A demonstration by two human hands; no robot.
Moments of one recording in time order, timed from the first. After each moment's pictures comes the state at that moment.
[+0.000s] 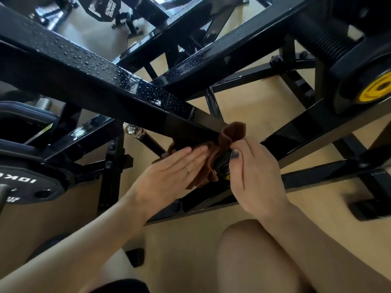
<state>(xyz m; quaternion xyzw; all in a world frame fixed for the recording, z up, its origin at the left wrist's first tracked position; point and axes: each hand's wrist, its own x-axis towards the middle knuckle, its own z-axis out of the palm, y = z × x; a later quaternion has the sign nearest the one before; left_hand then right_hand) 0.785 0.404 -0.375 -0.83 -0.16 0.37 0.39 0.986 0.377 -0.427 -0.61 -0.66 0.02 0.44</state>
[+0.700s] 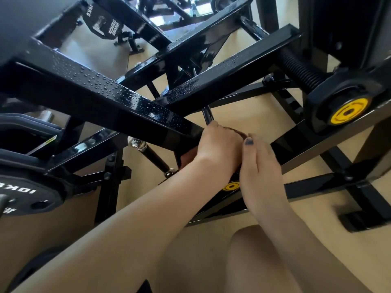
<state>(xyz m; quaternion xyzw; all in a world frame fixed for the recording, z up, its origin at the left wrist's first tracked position) 0.924 0.439 -0.311 -0.87 -0.43 0.17 0.14 0.986 0.367 -0.370 -0.68 -0.46 0.28 0.49</state>
